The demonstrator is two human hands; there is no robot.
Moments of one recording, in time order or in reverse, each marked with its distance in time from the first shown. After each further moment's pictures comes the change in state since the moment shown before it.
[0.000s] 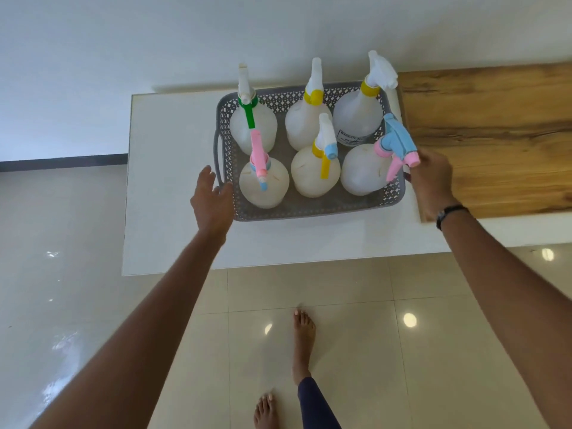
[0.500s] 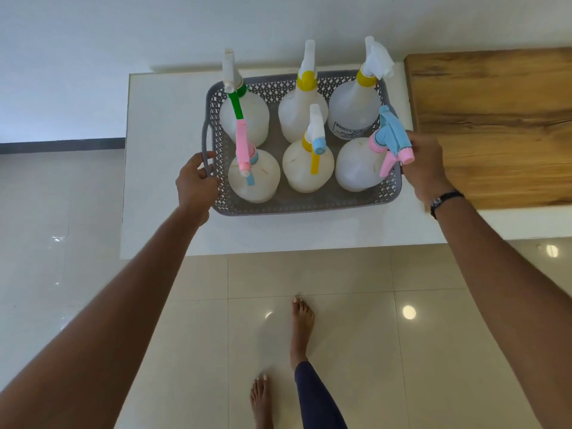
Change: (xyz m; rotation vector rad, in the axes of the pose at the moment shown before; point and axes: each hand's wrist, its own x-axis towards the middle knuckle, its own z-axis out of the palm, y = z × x) left_hand 0.030 -0.016 -0.019 0.108 -0.067 -0.008; right_hand -0.005 -0.005 0.012 0.042 -0.188 -0.241
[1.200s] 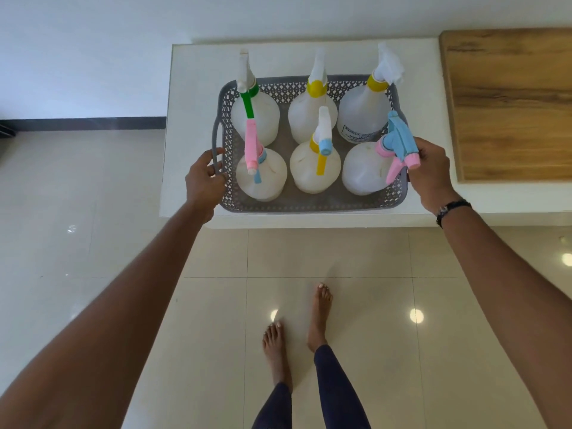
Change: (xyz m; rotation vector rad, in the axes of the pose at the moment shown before) left_hand -0.027 -0.066 -0.063 -0.009 -0.044 0.066; right_hand -0.083 -0.007 0.049 -0.006 0.023 0.036
